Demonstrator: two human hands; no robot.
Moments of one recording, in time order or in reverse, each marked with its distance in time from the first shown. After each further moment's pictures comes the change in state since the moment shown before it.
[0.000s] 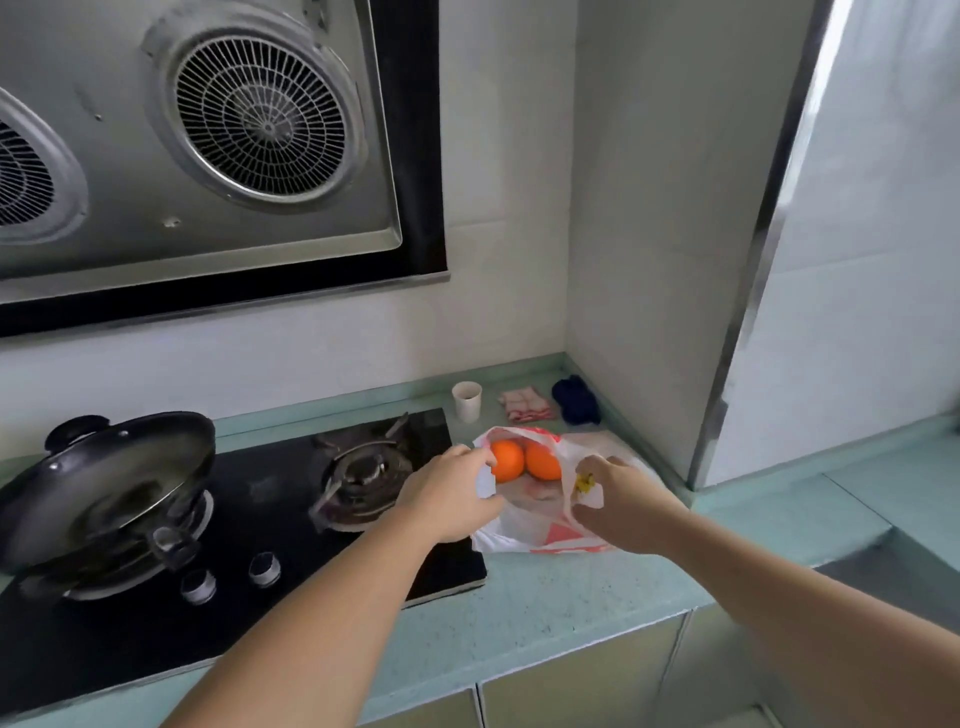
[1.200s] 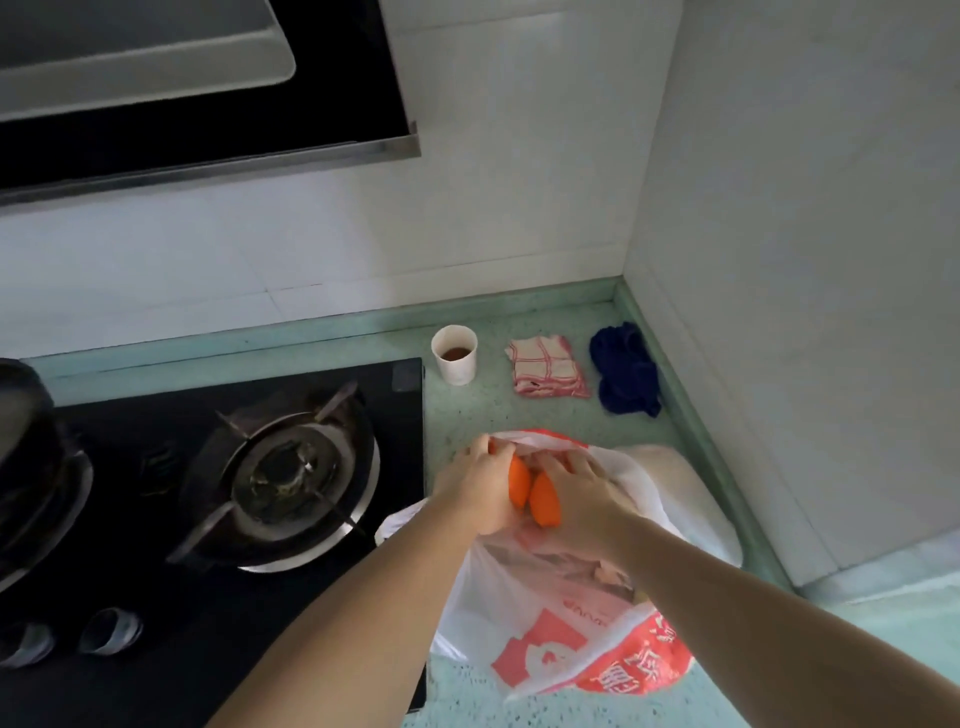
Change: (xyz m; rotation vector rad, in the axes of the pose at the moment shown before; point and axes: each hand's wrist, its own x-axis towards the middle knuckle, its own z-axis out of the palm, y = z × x) left_hand 0.274 -0.051 0.159 0.046 -0.251 -0.211; right_hand 0.285 0.088 0.119 -0.018 -0.358 -0.102
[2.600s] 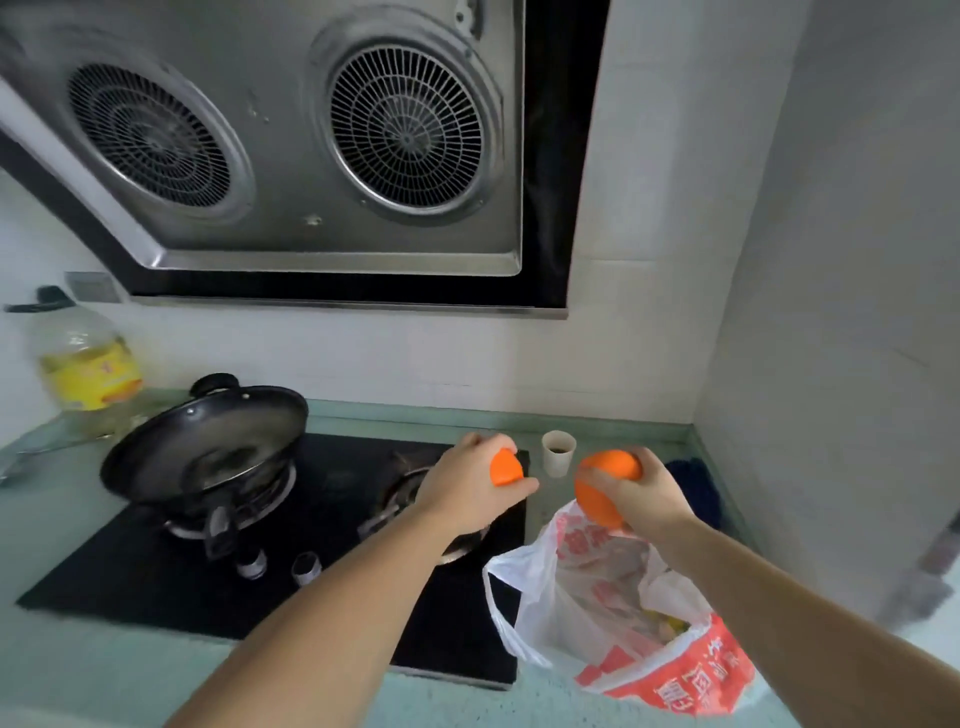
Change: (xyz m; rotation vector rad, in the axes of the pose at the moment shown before) left_hand -0.216 -0.044 -0.134 -0.334 0.541 -0.074; right_hand -0.143 -0.134 -0.095 0.864 0.341 0.010
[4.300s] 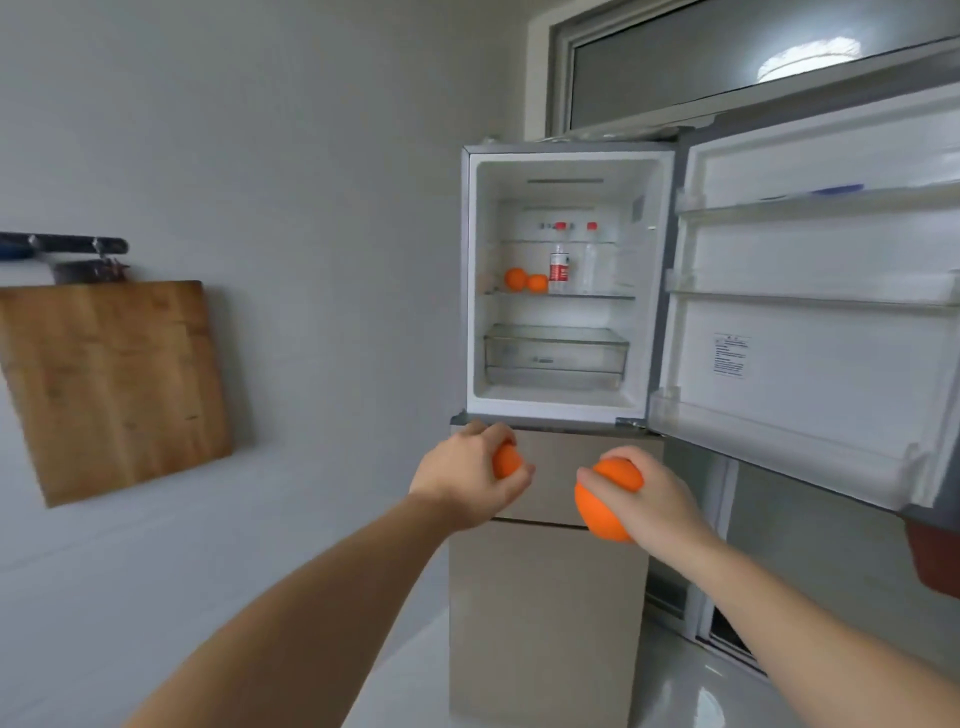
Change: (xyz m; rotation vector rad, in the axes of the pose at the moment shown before) left_hand -0.945 0.112 -0.266 0.741 1.132 -1.686; right_hand -0.855 -0.103 0.310 0.096 -1.958 -1.163
